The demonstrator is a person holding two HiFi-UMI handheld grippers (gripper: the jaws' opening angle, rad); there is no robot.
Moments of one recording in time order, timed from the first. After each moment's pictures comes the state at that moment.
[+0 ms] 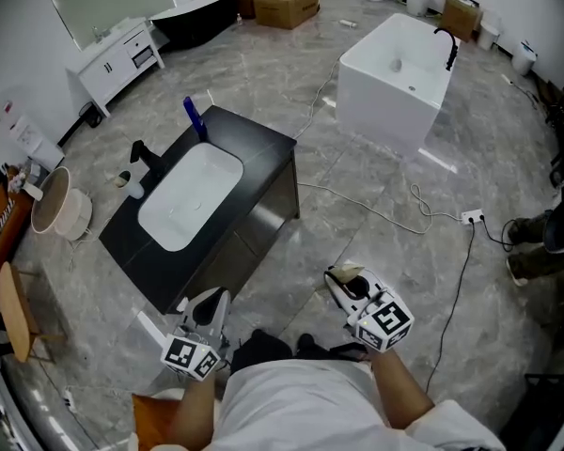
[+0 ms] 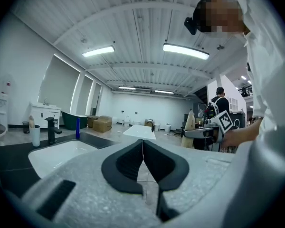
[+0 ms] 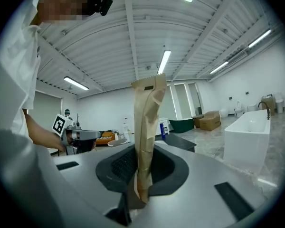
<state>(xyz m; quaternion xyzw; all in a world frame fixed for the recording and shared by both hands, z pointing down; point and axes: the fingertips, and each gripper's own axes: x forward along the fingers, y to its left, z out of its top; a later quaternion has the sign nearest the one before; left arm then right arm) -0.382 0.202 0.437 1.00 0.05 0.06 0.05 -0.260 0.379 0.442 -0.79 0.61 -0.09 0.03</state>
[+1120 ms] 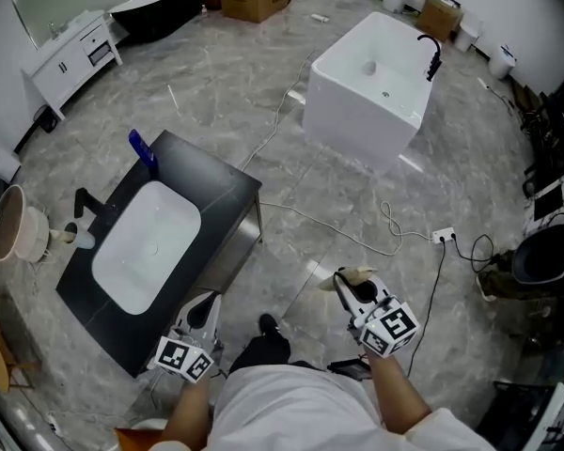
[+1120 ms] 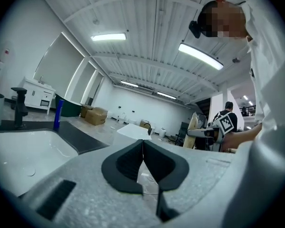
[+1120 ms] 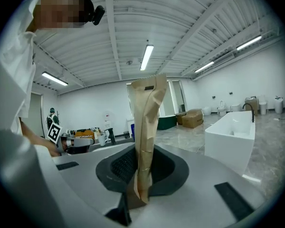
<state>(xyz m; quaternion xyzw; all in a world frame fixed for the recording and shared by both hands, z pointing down) -0.154 0.152 0.476 0.98 0.09 0.06 0.15 -0.025 0.367 0.442 -0.84 0.53 -0.13 0.02</state>
